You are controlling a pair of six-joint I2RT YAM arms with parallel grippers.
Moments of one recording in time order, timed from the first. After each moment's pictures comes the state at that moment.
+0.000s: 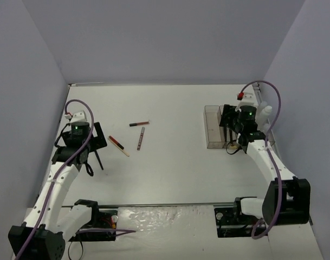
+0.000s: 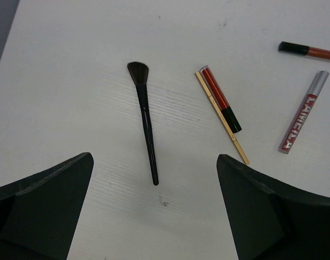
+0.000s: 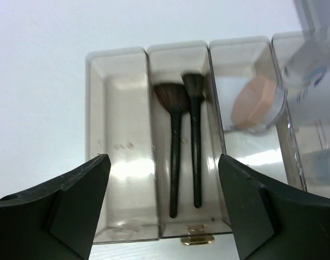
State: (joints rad) left arm -0.12 0.91 0.85 -0.65 -0.29 -0.33; right arm 0.04 1.29 0.77 0.00 0.11 0.10
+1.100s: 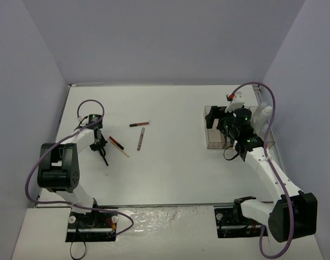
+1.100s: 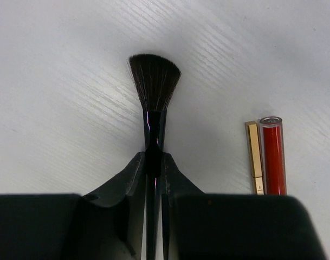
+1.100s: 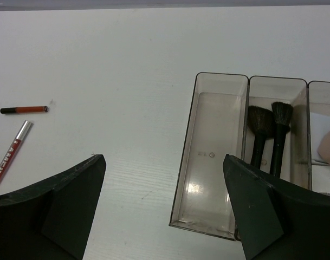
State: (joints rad) left arm -0.03 1.65 0.94 -0.43 -0.28 -0.55; right arm 0.19 1.13 0.77 0.01 -0.06 0.16
